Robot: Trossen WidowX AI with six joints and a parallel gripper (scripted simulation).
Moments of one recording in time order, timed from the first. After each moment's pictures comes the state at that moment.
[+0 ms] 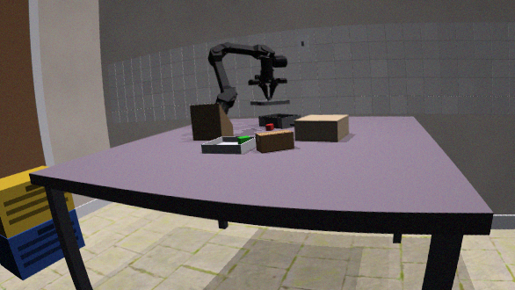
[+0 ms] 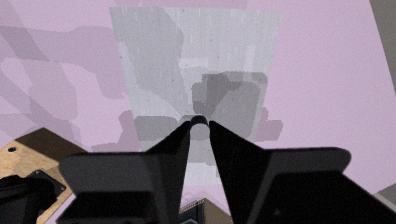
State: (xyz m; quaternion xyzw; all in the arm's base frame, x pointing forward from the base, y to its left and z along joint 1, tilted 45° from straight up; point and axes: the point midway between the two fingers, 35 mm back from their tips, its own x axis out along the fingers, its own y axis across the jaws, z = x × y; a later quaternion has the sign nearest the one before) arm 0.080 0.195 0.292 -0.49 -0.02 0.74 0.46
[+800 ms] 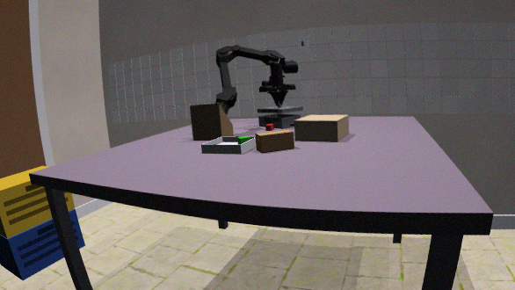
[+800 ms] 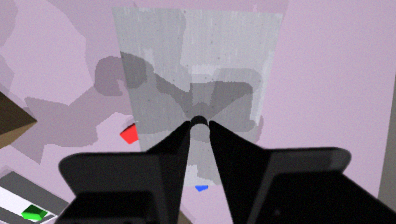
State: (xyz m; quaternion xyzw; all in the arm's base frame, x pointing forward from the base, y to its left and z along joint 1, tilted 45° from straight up) arm 0.136 0.211 0.252 -0.55 -0.12 0.73 0.39
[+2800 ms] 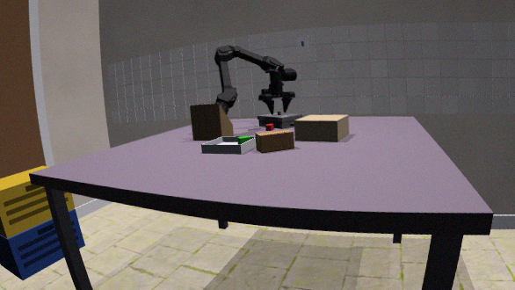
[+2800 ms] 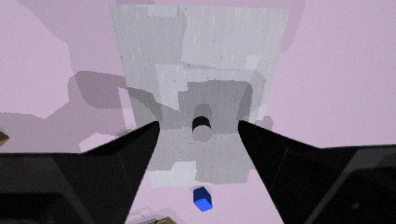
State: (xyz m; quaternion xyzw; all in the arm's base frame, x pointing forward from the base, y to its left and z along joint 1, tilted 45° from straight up) arm 0.127 0.238 0.225 -0.55 -0.12 0.73 0.40
